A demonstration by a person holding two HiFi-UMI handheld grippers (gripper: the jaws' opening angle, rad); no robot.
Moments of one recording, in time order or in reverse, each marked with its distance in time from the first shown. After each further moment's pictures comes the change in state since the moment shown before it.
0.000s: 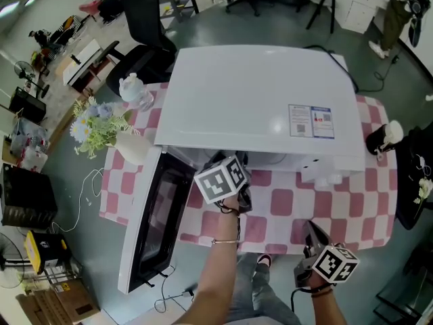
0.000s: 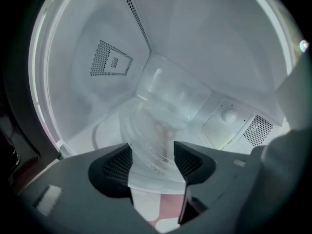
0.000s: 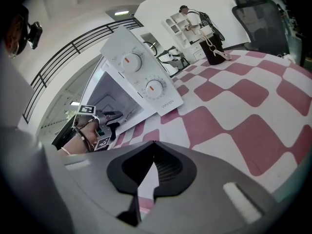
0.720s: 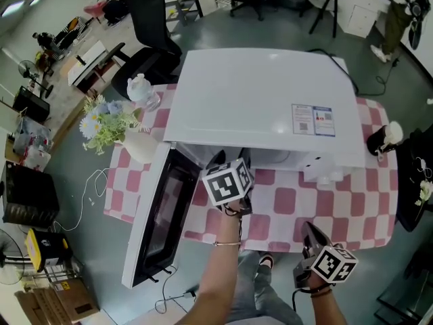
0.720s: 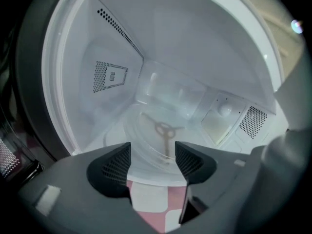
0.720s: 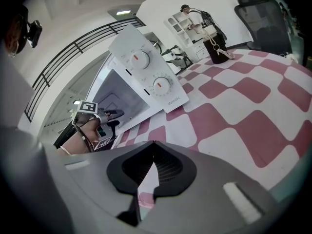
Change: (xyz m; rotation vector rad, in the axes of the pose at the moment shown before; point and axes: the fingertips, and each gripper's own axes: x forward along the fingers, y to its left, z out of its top) left arm -0.021 0.002 0.005 0.127 -0.010 0.056; right arm -0.003 0.014 -0.010 -0.014 0.007 0.028
